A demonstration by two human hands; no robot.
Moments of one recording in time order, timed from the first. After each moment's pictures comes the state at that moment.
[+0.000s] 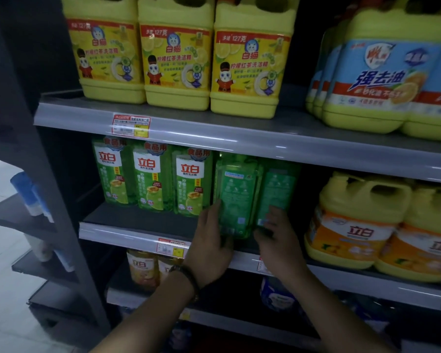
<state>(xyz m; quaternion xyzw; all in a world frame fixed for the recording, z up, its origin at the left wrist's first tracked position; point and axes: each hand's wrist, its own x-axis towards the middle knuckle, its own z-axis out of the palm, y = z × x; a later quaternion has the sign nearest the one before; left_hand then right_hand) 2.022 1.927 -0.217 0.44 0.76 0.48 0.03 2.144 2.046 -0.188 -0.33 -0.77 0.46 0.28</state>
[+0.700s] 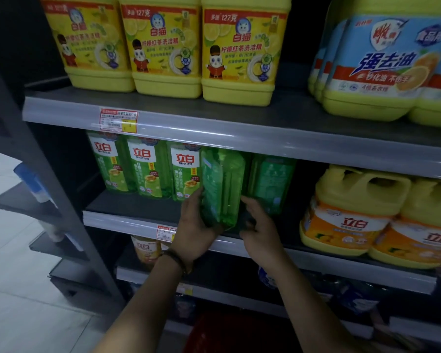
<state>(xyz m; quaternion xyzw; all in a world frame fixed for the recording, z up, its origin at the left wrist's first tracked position) 1.992 1.927 -0.223 0.35 0.74 0.56 0.09 2.131 2.052 -0.197 -0.25 -0.77 0.55 0.22</state>
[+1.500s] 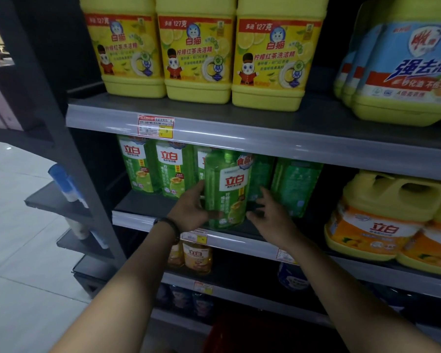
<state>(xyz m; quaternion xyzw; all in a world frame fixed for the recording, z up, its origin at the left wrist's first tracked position) 1.915 1.889 -0.176 0.41 0.77 0.46 0.16 2.085 2.060 -0.175 -0.26 -0.87 0.40 0.14</state>
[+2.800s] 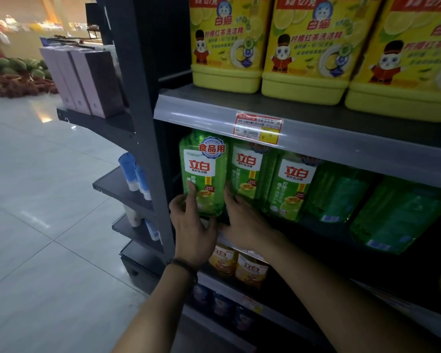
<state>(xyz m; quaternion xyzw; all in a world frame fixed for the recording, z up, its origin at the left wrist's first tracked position) 1.860 1.780 -0.243 0.20 0.82 0.51 -0.15 1.901 1.922 -0.192 -0.06 -0.97 0.24 -0.01</state>
